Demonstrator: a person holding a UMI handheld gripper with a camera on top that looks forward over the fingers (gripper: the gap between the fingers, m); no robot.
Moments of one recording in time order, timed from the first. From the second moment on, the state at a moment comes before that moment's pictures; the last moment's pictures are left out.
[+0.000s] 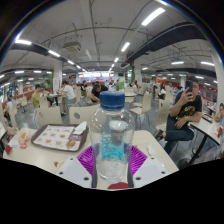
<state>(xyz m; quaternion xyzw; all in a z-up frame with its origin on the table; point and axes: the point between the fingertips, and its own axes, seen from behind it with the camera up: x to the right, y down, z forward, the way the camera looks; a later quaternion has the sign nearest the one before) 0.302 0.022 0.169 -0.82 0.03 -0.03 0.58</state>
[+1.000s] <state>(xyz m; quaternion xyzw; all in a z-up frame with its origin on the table) 0.291 -0.114 0.073 -0.90 0.11 -0.08 0.41</state>
